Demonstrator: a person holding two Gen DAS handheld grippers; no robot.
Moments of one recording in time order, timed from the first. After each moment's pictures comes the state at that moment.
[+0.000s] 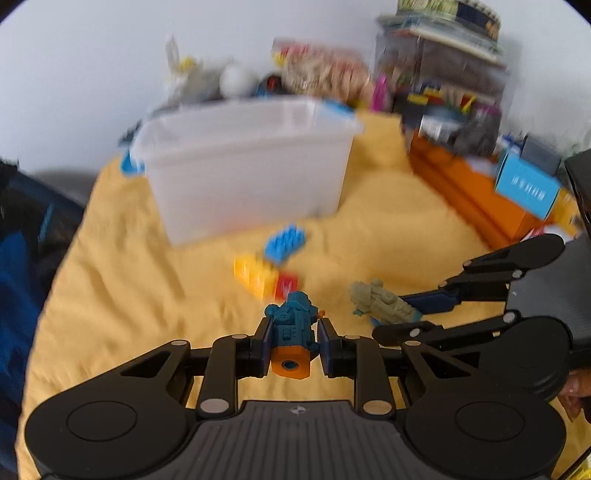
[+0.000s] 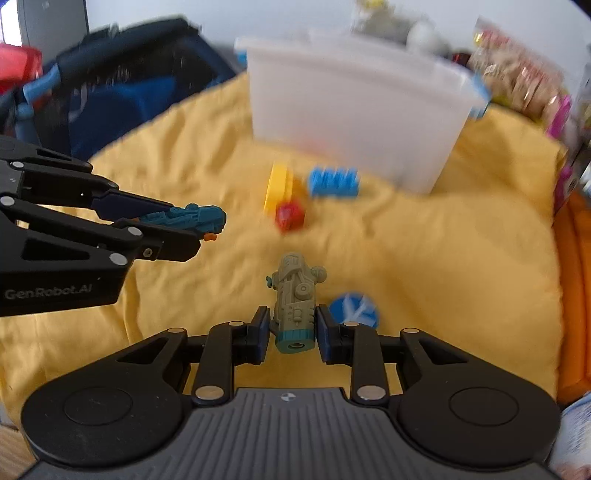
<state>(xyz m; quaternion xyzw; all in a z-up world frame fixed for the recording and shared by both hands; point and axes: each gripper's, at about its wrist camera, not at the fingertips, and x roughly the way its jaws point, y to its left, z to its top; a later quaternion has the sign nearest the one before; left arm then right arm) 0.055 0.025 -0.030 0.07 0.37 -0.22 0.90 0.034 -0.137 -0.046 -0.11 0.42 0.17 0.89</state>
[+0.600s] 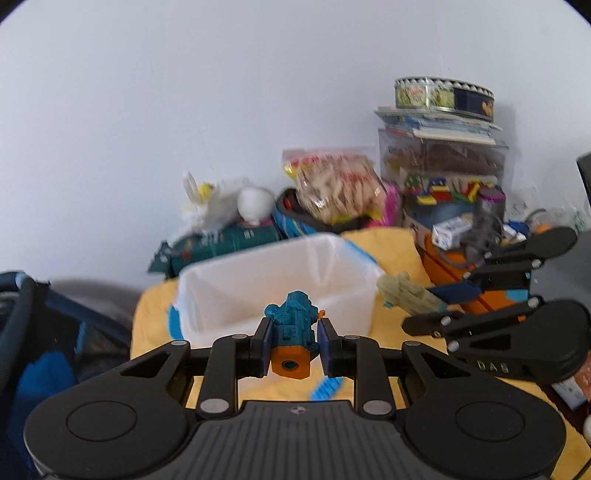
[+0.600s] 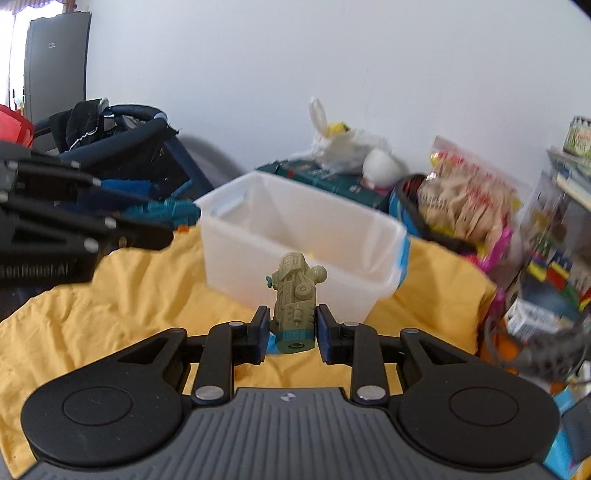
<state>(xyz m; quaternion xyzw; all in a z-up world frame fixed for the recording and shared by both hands) 0.092 0.023 0.078 0.10 0.23 -0.20 0.95 0.069 -0.152 0.057 -0.14 0.29 0.15 0.93</state>
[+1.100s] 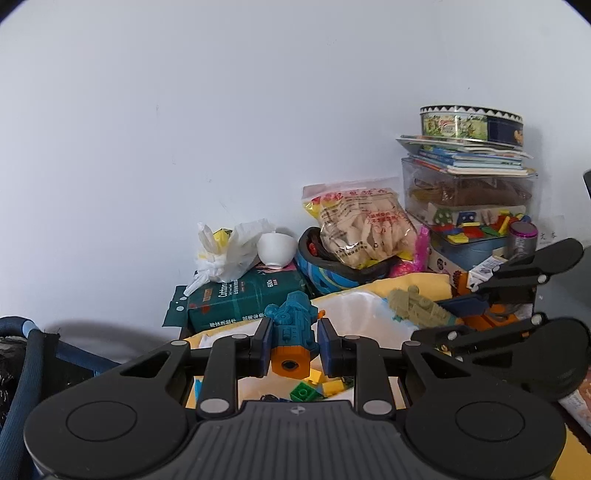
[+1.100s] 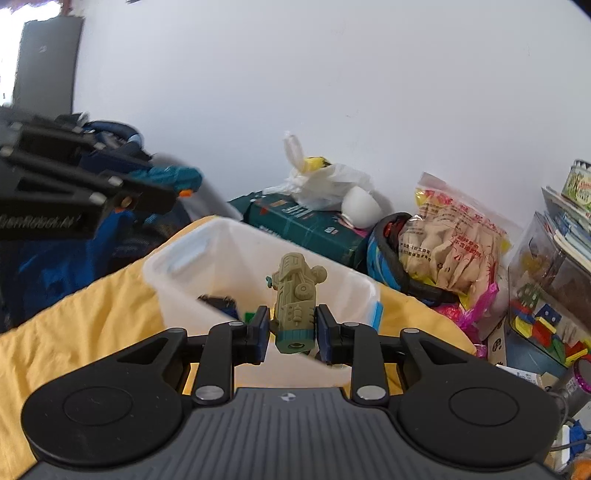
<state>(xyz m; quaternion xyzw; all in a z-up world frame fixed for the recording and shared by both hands) 0.166 0.017 0.116 0.12 0.20 -0.19 0.95 0.139 -0.154 0.081 -0.14 0.27 0.13 0.94</state>
